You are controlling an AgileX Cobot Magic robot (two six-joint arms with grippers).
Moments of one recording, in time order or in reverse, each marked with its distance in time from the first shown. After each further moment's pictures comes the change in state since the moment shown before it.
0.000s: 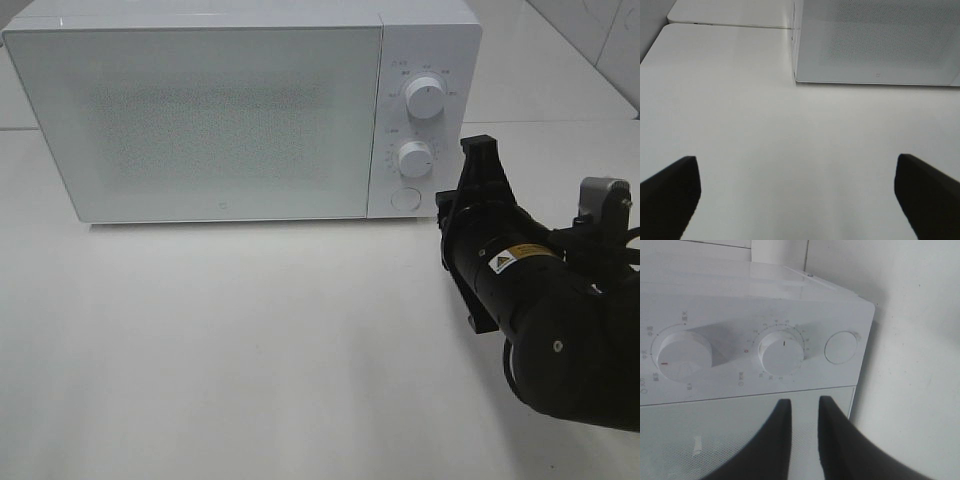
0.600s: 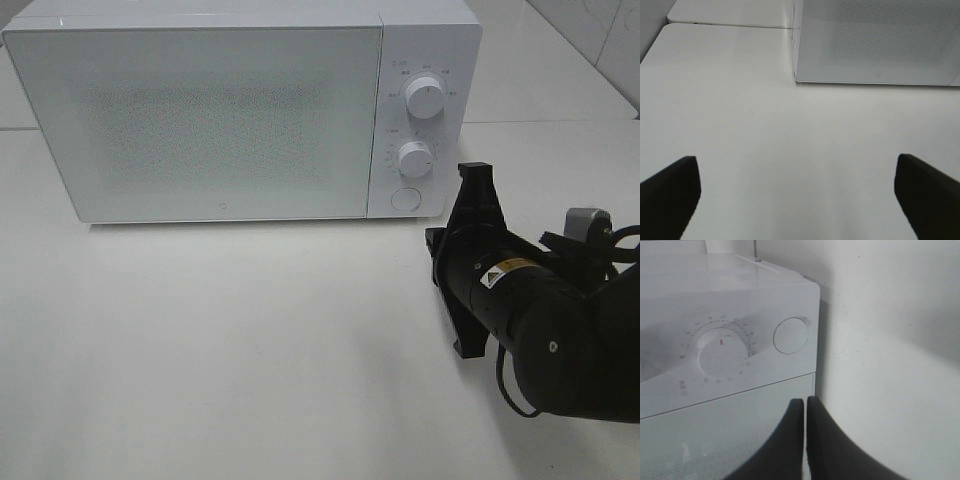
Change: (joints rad) left arm 0.000 0.000 0.000 0.000 0.000 0.000; right arm -0.047 0.055 0.000 -0.082 0.109 0.173
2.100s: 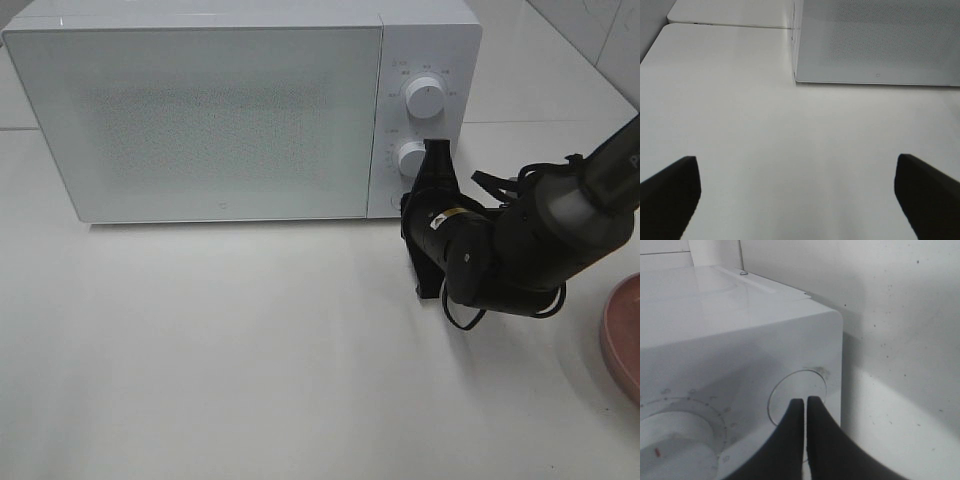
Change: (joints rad) left arm 0.000 0.000 0.000 0.000 0.000 0.000; right arm -0.209 0.280 -0.340 -0.178 0.099 0.036
